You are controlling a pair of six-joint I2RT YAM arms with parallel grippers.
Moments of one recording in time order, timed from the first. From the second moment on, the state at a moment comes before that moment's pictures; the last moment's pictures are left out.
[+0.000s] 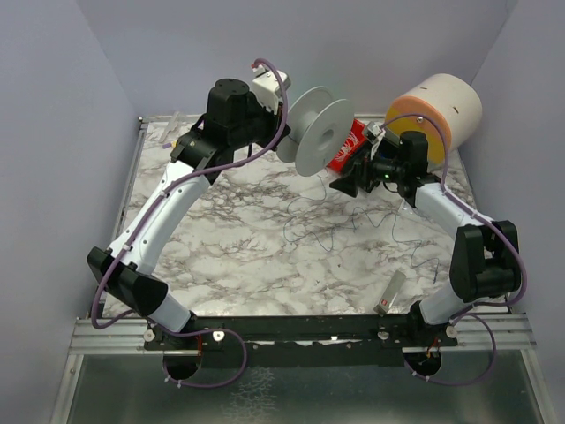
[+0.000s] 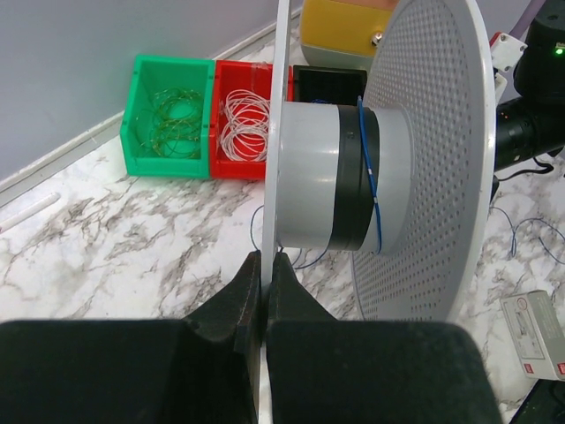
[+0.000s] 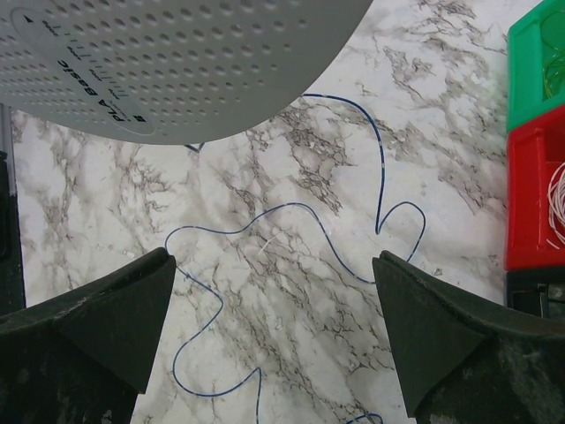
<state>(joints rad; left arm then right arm) -0.54 1.54 1.78 -0.54 0.24 -0.03 0.14 1.57 1.03 0.12 -0.99 -0.08</state>
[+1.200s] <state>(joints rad) -0.54 1.51 1.73 -0.53 0.26 -0.03 0.14 1.57 1.03 0.09 -0.97 -0.15</state>
